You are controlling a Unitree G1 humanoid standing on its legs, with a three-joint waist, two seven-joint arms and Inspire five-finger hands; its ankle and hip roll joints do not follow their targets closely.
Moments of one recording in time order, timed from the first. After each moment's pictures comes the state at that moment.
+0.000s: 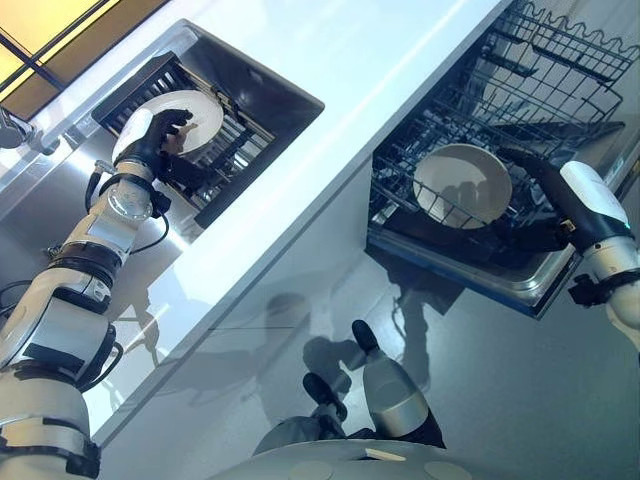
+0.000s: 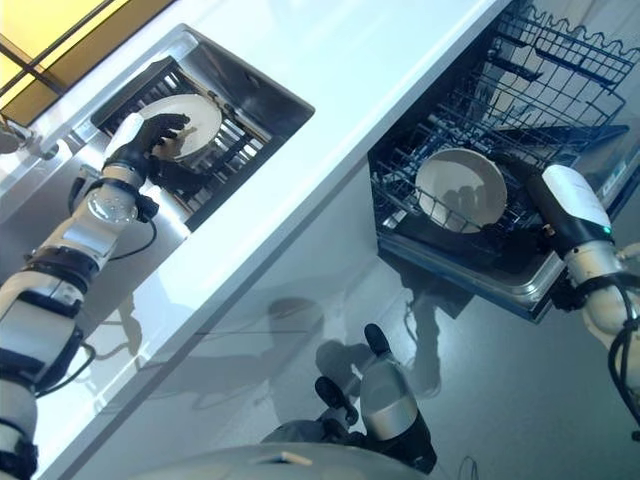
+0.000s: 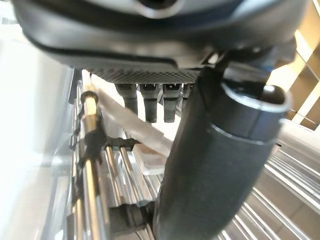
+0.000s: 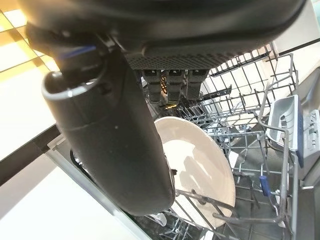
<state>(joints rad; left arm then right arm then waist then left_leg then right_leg) -0.93 0.80 -0.53 0.93 -0.08 -0.07 0.17 0.05 -1.09 -0.07 0.07 -0.14 -0.25 -0.12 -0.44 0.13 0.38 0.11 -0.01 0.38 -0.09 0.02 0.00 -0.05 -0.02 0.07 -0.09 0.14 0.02</state>
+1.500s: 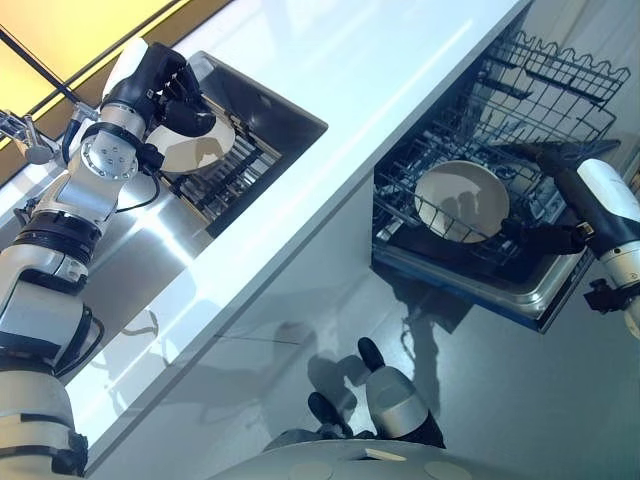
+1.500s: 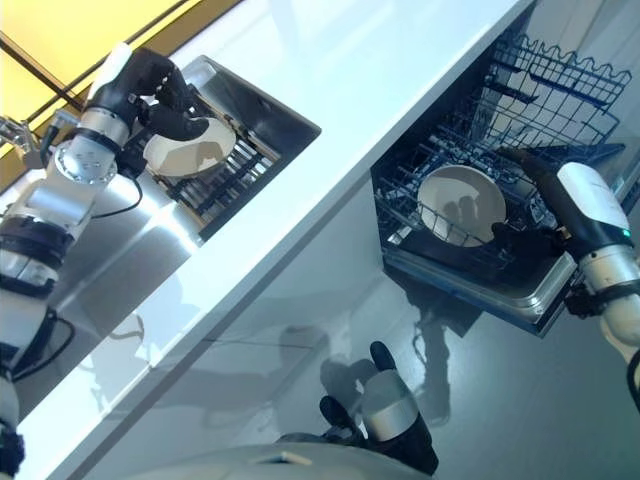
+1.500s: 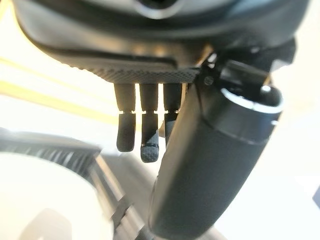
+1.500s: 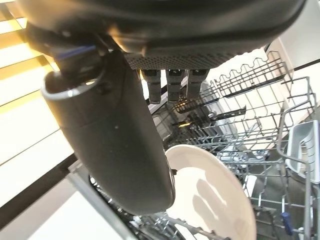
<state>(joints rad) -0.99 0.93 -0.54 0.69 -0.17 -0.16 0.10 0.18 -1.05 -0.21 0.01 -0.14 -0.30 -0.10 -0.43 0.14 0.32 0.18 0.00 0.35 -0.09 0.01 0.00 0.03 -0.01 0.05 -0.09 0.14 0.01</state>
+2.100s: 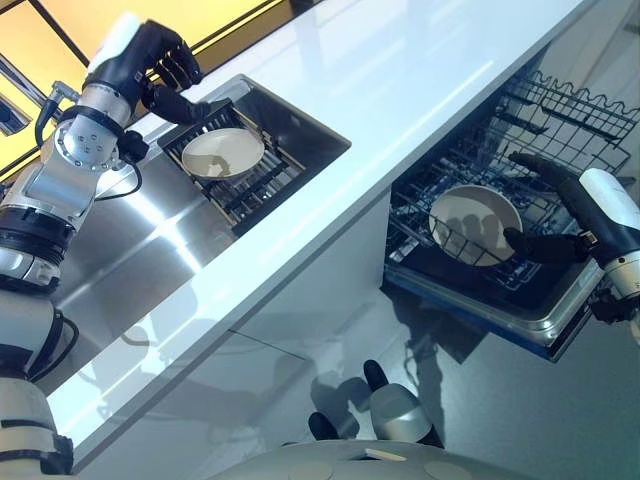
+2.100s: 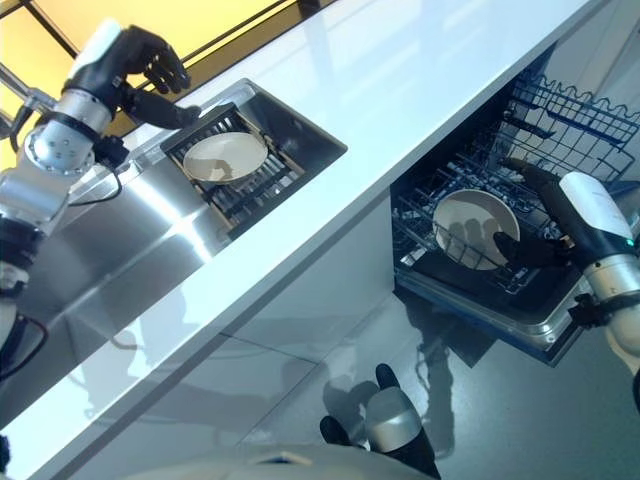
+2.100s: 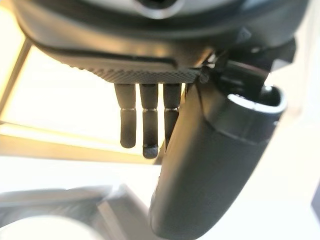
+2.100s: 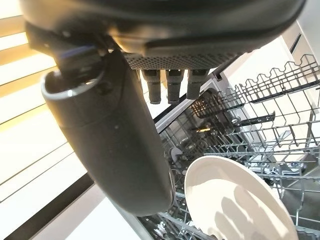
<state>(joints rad) -0.95 1.00 -0.55 0.61 -0.11 -0.10 0.00 0.23 -1.04 -0.25 -0.01 -0.14 -0.29 -0.06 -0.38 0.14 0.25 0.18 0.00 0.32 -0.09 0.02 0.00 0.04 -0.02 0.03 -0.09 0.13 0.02</state>
